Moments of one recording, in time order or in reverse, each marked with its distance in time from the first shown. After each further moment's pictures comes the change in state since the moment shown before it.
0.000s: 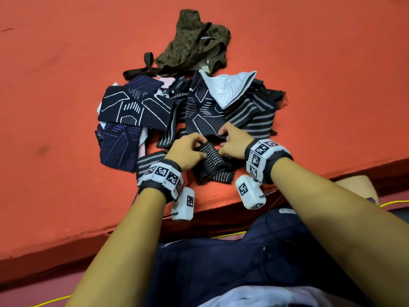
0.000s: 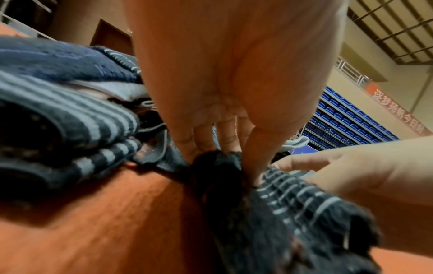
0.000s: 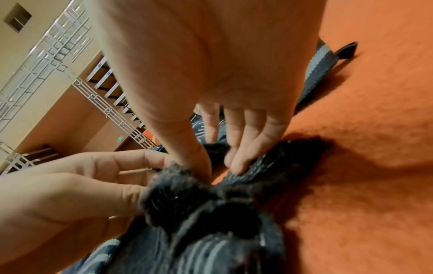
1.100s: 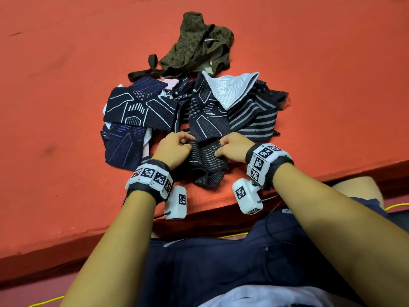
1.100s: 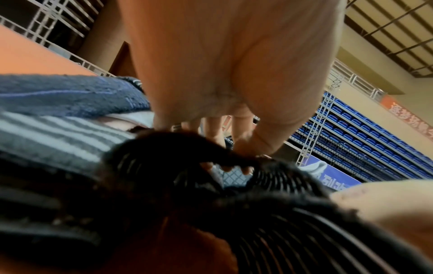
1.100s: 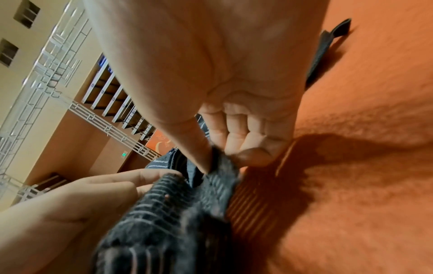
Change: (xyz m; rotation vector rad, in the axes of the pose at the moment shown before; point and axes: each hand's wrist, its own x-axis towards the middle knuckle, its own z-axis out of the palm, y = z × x) left_hand -0.015 -0.004 -0.028 -0.103 0.114 -0.139; right_hand -0.008 -0.009 0.009 0.095 -0.092 0.001
